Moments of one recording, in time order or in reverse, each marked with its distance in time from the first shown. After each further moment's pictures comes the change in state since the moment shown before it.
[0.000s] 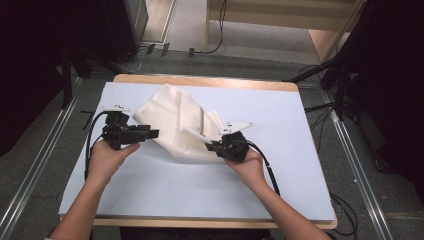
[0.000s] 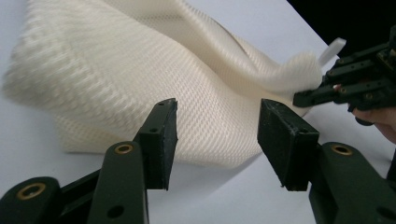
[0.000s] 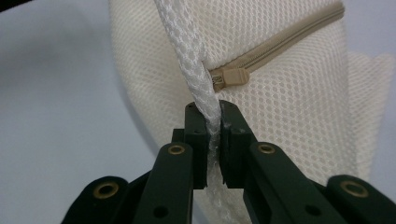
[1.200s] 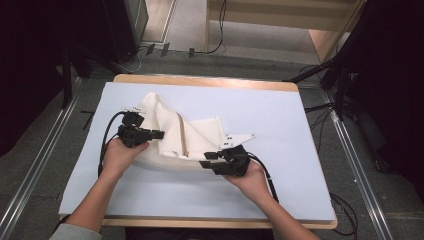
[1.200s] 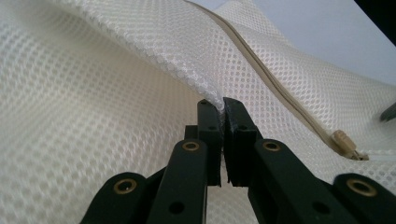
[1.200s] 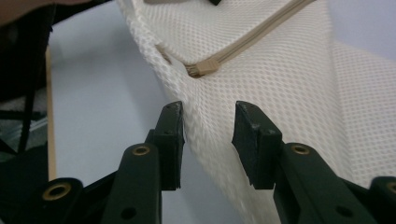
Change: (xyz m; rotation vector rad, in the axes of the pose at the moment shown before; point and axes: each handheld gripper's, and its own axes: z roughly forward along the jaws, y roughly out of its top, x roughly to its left) left arm 0.017 -0.002 0.041 0.120 0.031 0.031; right arm 0.031 -0.012 -0.022 -0.031 0.150 -0.028
